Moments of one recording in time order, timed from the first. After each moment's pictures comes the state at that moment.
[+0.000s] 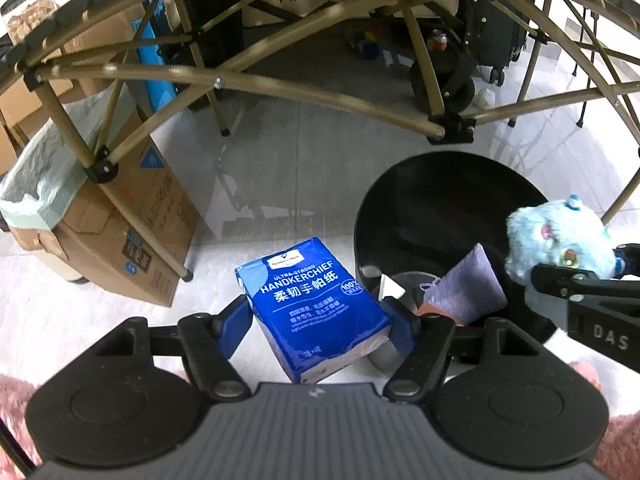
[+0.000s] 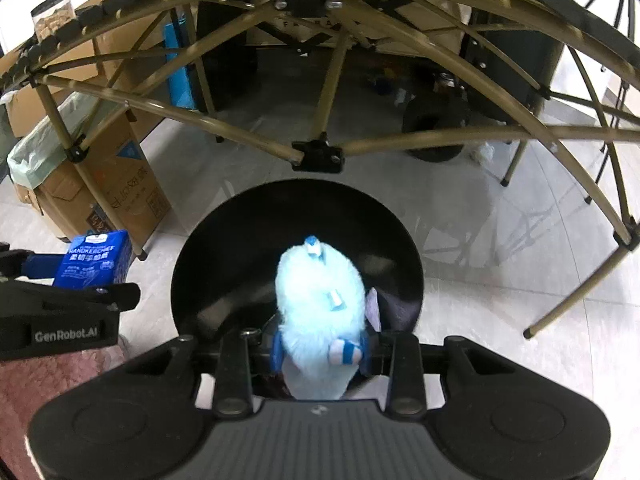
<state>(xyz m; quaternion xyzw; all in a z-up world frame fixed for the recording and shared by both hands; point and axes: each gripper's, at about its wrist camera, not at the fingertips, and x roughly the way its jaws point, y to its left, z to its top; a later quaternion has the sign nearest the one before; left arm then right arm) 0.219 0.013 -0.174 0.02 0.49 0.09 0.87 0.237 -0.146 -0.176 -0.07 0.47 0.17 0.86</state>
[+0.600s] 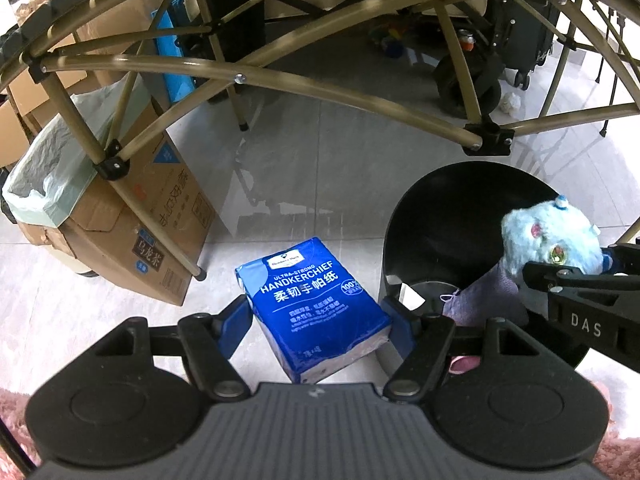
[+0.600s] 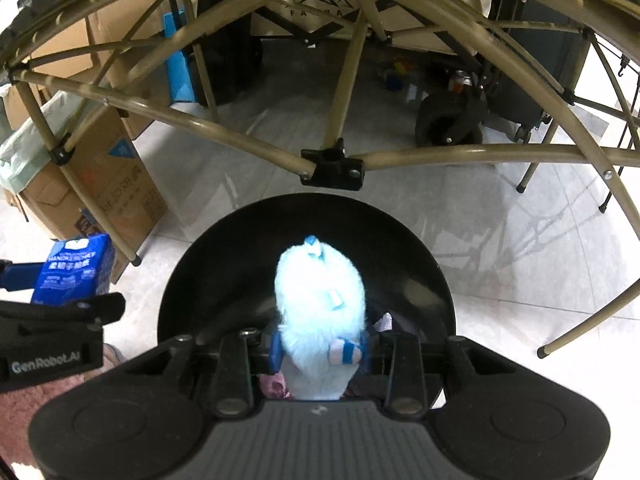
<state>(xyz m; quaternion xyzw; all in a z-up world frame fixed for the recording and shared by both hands) 0.239 0.027 -0.181 0.01 0.49 0.11 0.86 0.273 -0.123 -0.197 -0.07 0.48 0.17 0.86</state>
